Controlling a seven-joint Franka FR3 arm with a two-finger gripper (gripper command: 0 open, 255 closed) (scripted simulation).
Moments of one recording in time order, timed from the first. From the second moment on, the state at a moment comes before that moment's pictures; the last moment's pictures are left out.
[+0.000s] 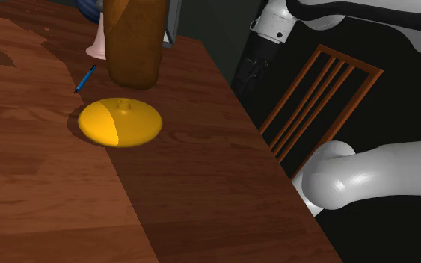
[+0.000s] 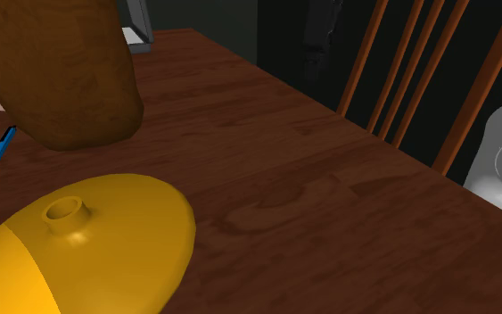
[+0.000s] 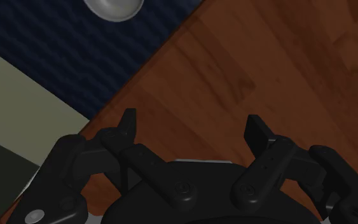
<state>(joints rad) 0.00 -0.76 -0.03 -2.43 0.07 1.68 -0.11</state>
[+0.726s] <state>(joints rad) 0.07 -0.62 0.17 -2.28 0.15 1.66 0.08</state>
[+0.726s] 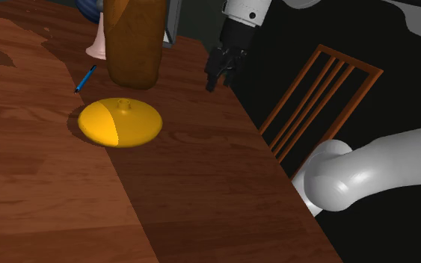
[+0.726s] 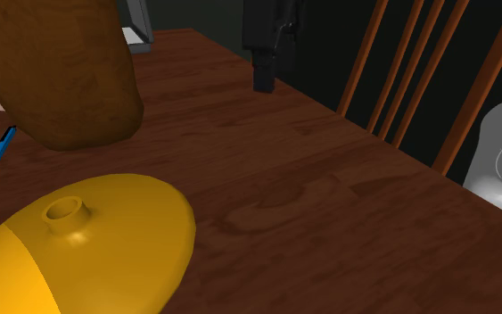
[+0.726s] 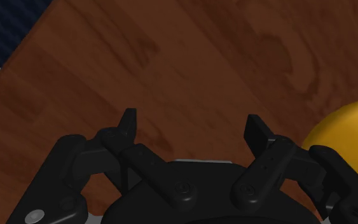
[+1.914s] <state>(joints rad) 0.16 -0.11 0.53 -1.72 0.08 1.58 0.53</state>
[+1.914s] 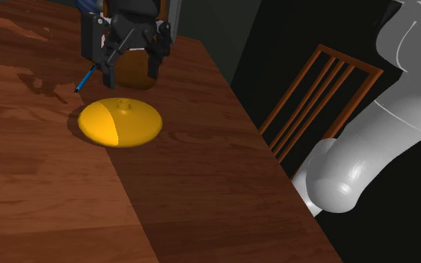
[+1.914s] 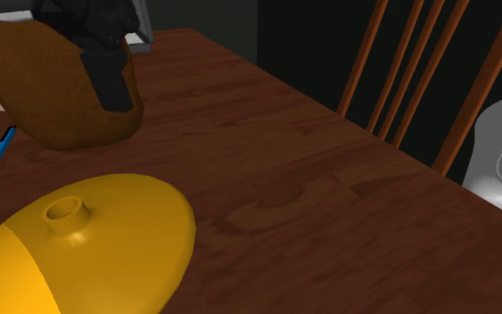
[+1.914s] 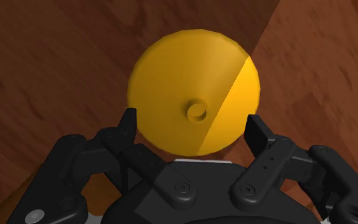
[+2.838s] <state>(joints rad) 0.17 -0.10 0.54 -1.81 0.08 1.68 0.54</state>
